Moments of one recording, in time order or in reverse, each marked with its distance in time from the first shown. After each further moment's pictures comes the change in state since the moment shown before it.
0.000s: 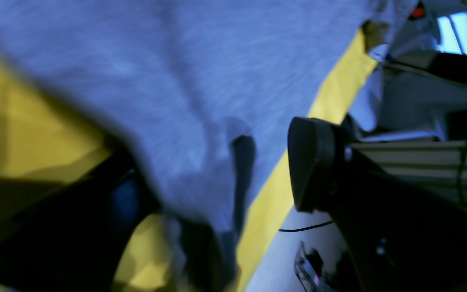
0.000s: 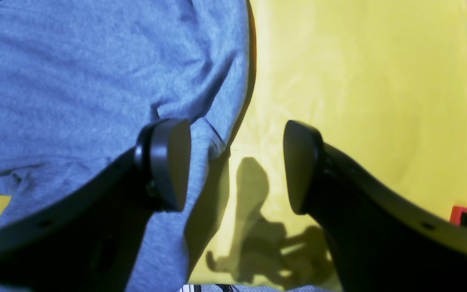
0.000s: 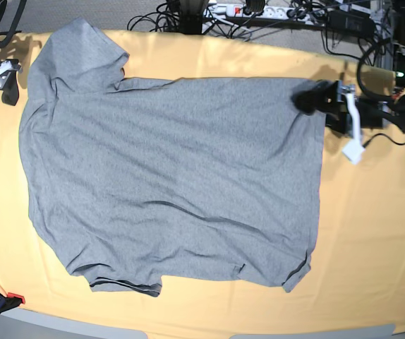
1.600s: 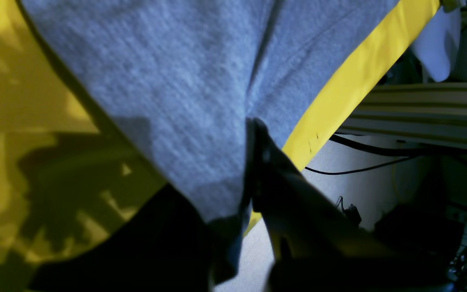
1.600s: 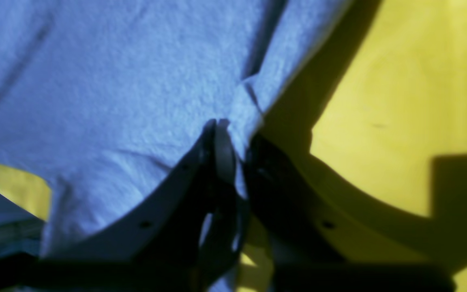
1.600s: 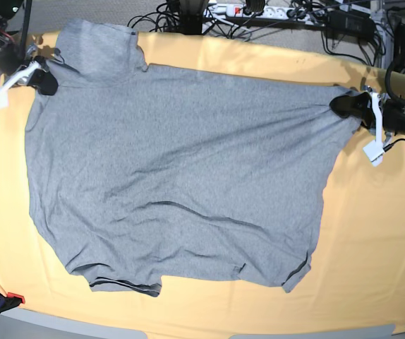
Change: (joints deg) left arm -0.6 -11.7 0.1 2.8 2.7 -1.5 1.6; right arm 3.1 1.1 -9.6 -21.1 12.5 6.8 -5.9
